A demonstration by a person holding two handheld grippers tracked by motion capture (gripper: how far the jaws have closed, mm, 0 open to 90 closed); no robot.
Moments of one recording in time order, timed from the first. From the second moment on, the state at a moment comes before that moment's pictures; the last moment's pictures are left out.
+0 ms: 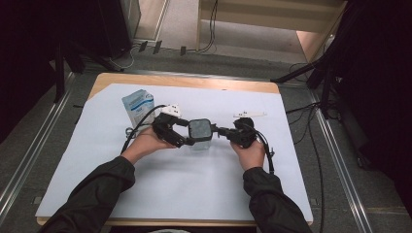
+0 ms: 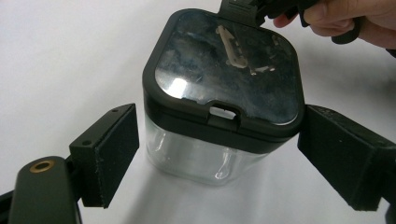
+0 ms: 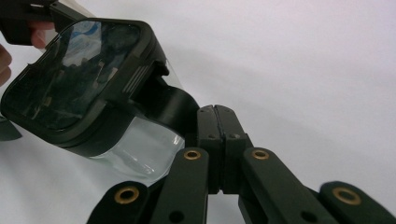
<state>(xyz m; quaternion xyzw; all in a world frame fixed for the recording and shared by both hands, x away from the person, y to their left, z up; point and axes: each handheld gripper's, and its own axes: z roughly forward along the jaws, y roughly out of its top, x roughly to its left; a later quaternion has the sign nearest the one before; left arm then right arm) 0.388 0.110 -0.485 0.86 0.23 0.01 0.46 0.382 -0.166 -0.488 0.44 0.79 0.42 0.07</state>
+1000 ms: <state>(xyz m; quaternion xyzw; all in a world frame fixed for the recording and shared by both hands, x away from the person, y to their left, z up) 0.382 0.107 -0.478 0.86 0.23 0.04 0.45 0.380 -0.168 -0.488 0.44 0.78 0.43 0.06</state>
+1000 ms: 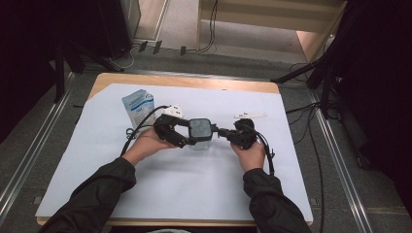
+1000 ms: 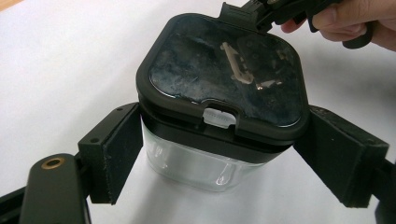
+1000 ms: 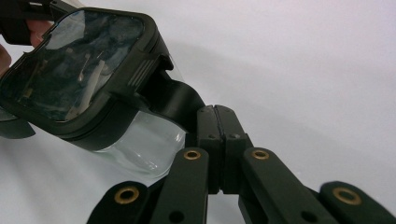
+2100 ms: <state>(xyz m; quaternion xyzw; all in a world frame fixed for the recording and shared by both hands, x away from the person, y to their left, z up) 0.372 0.117 -0.451 0.86 0.19 0.01 0.47 0.379 -0.165 -0.490 0.44 0.79 0.42 0.06</state>
